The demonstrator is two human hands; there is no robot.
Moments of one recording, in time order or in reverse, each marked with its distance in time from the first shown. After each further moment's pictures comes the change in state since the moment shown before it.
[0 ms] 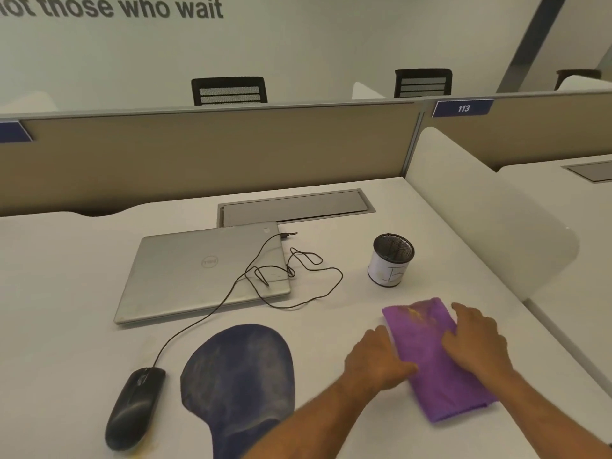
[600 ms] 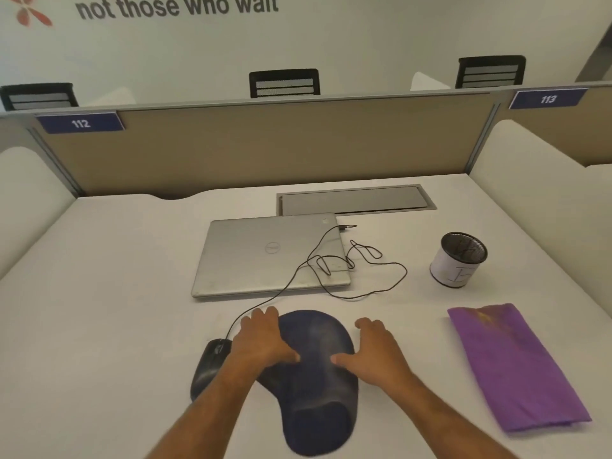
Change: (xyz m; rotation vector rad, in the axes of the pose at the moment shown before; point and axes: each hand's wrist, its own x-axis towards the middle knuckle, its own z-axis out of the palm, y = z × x) left_hand -0.085 -0.201 -0.165 0.283 0.237 -0.390; right_hand -0.110 -0.220 0.068 0.213 -0.372 -0.302
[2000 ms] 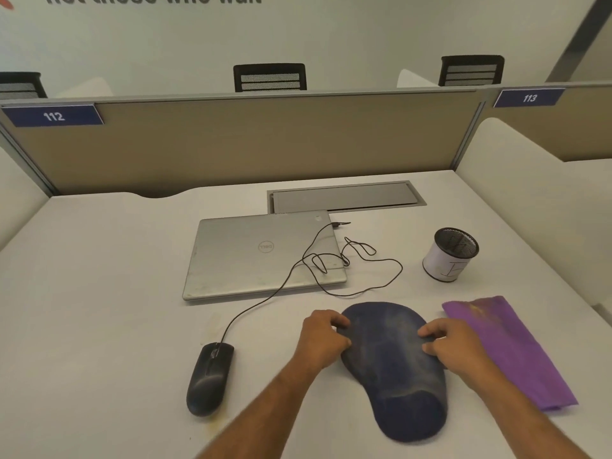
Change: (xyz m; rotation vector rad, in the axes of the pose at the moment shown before) left_hand 0.009 0.075 0.048 -0.644 -0.029 0.212; right_hand 0.007 0.099 -0.058 0.380 0.205 0.226
